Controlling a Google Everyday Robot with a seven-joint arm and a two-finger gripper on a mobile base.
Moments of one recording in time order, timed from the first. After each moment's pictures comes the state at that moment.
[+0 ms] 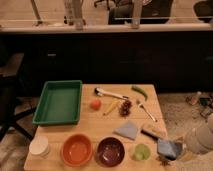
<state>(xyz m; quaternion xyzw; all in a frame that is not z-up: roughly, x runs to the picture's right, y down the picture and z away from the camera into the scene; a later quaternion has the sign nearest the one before) 0.343 0.290 0.654 -0.35 -0.12 0.12 0.92</state>
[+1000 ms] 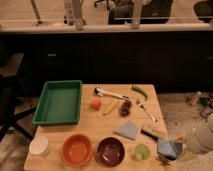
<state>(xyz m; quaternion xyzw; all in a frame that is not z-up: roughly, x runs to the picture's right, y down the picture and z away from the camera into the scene) 0.343 0.290 0.654 -0.35 -0.12 0.12 0.92</state>
